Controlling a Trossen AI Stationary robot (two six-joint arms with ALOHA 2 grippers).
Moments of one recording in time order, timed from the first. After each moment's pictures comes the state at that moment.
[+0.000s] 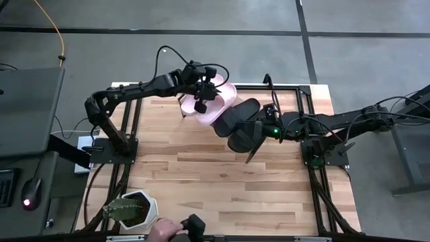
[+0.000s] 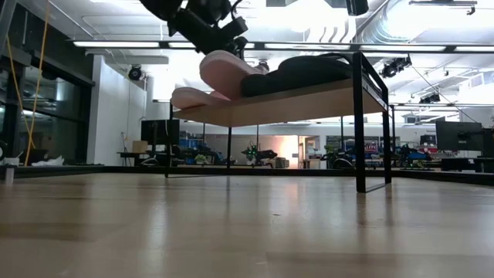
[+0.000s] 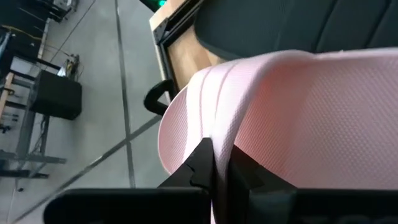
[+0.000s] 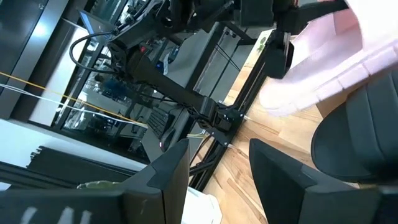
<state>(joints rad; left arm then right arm) 0.60 1.67 1.39 -0.34 0.14 1.00 0.18 1.13 1.02 -0.08 0.41 1.08</state>
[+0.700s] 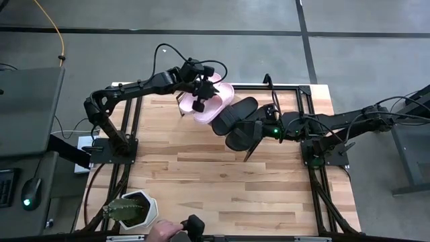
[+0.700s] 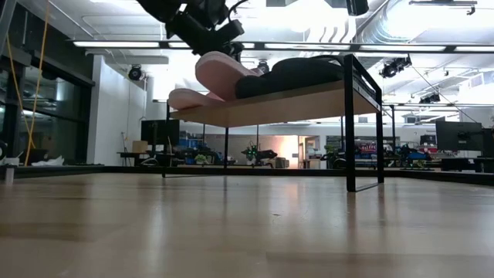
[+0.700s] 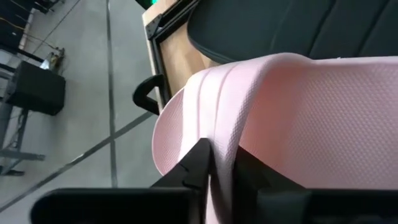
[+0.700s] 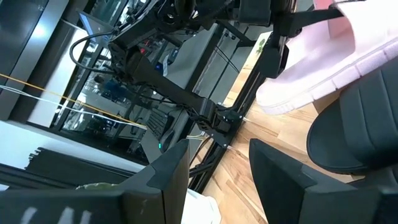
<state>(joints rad) 0.63 1.67 1.39 -0.38 0.22 0.96 0.18 1.13 1.02 -0.08 0.42 1.07</state>
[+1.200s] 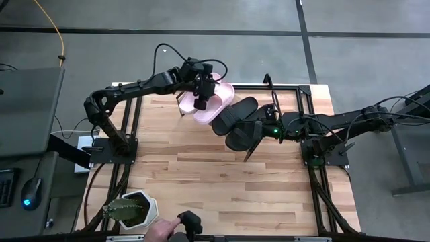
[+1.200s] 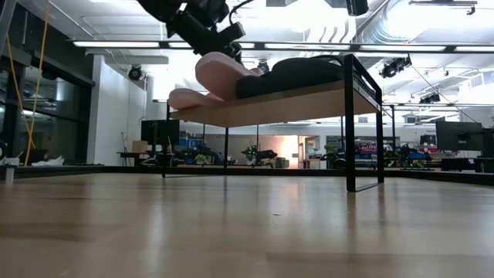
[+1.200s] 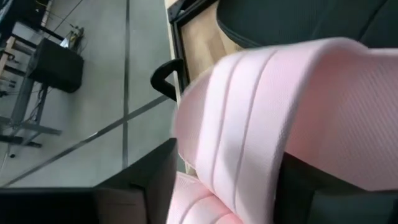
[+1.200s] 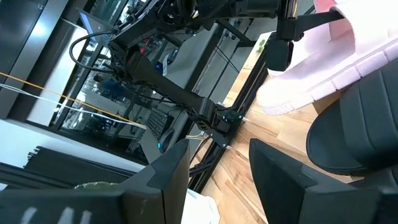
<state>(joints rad) 0.63 1.67 1.39 -0.35 0.12 0.90 0.18 1.13 1.02 -0.08 0.42 1.07</state>
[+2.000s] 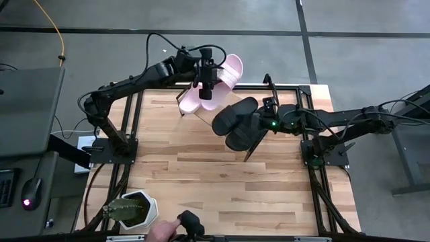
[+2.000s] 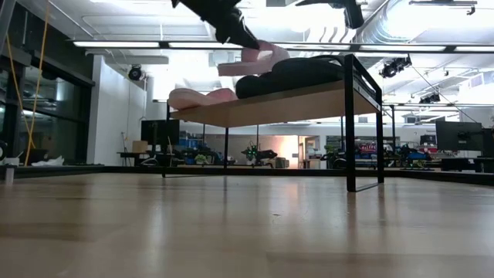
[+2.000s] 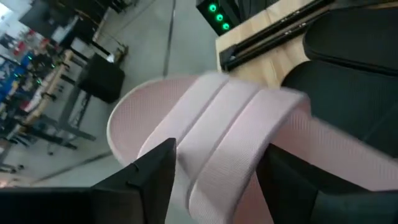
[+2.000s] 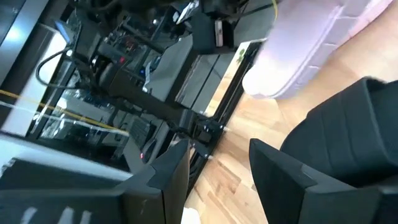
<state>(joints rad) 0.60 1.66 1.63 -0.42 0.06 0.79 0.08 1.13 1.02 -0.13 0.38 1.06</state>
